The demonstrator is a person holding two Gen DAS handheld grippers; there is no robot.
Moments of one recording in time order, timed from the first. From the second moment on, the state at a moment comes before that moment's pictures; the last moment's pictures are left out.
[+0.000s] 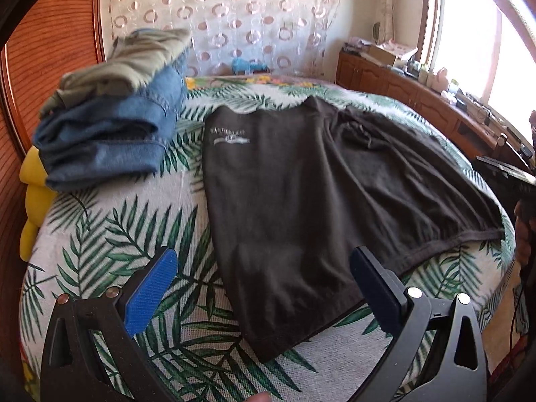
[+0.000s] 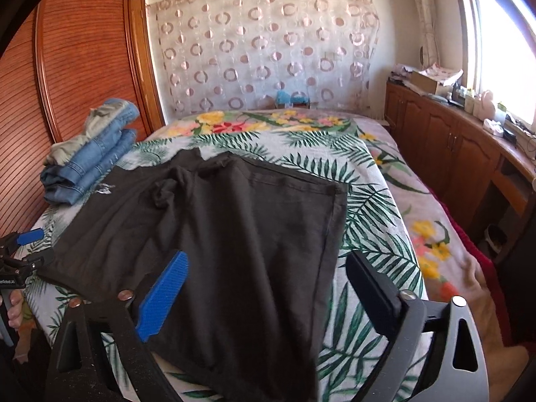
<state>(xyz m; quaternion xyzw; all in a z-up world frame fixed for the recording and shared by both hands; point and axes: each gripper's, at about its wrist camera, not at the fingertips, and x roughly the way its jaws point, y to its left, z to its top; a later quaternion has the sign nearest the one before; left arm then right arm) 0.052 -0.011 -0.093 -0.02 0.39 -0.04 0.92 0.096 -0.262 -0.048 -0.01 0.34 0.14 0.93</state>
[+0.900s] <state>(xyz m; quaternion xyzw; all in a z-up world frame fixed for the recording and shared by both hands) 0.055 -0.013 -0.104 0.01 0.40 -0.04 0.92 0.200 -0.254 -0.035 -0.03 0.42 0.10 0.90</state>
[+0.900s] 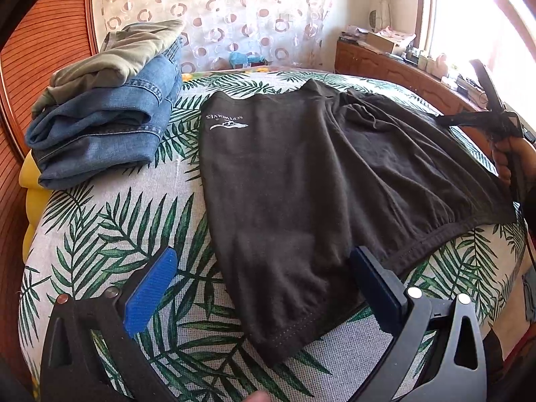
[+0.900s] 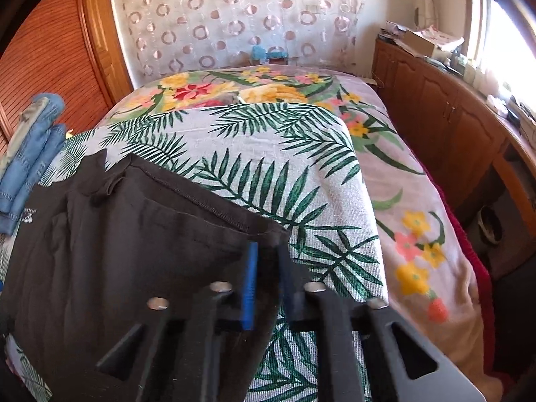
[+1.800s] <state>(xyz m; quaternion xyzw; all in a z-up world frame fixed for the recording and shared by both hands) 0.055 -0.013 -0.104 0.01 0.40 -0.04 0.92 0.101 -0.249 -0.021 -0.03 0.38 0.12 0.92</state>
